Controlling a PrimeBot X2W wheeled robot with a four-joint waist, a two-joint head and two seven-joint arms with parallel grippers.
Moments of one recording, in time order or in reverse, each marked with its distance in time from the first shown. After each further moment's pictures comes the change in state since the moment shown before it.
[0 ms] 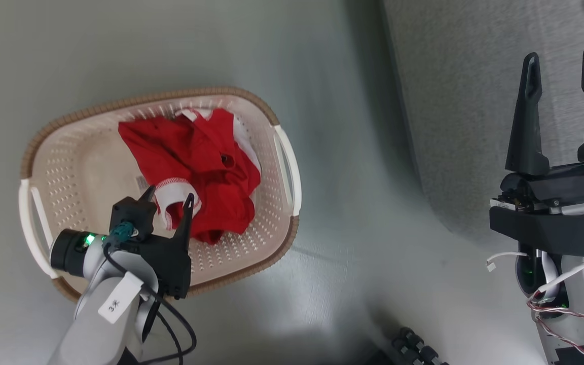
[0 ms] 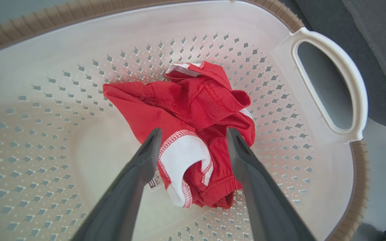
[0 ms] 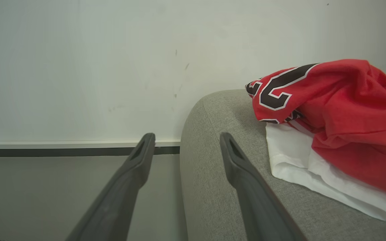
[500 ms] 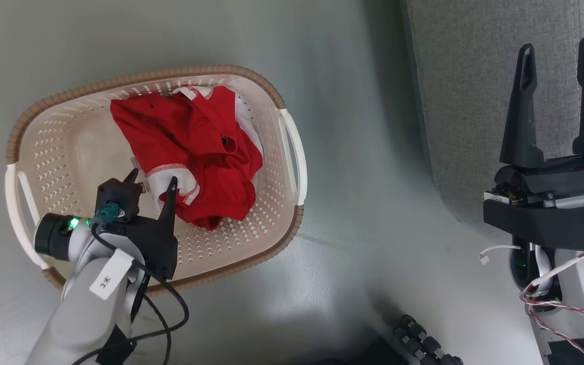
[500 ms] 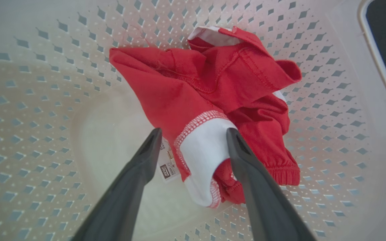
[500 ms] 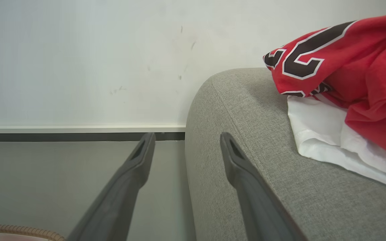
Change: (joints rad) left arm -0.103 0.005 0.009 0.141 0.007 0.002 -0.044; right arm -0.026 0.021 0.002 0.012 -0.019 0.000 0.000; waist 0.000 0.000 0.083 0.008
